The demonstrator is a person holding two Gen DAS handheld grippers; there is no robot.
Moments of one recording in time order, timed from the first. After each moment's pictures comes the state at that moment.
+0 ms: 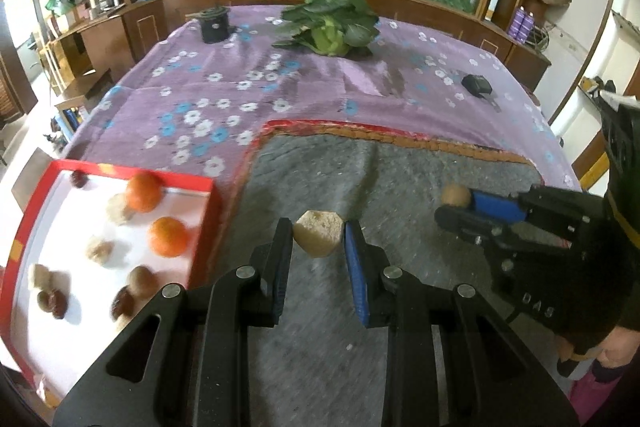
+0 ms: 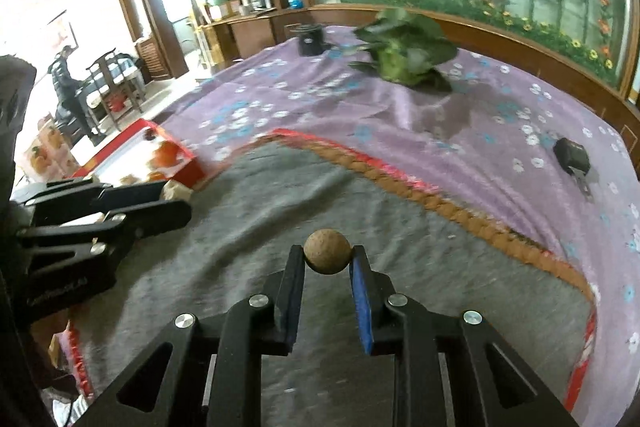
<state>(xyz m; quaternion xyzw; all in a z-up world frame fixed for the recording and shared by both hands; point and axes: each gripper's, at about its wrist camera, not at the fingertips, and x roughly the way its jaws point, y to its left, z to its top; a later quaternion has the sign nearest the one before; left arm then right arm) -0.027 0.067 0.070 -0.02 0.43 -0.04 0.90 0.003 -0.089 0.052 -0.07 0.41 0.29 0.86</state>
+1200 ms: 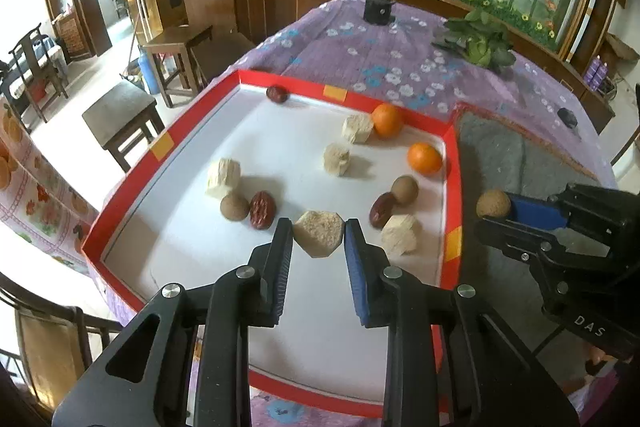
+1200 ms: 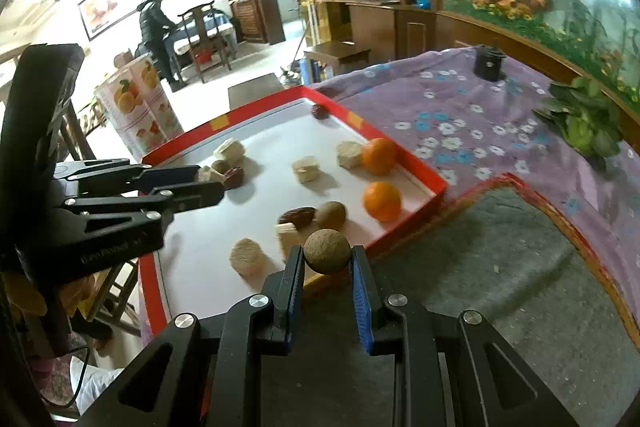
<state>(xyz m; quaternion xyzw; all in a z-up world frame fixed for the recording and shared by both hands) -0.117 0.231 0.058 -0.08 0.44 0.10 0.89 -0.064 0.087 0.063 -0.14 0.40 0.43 0.80</state>
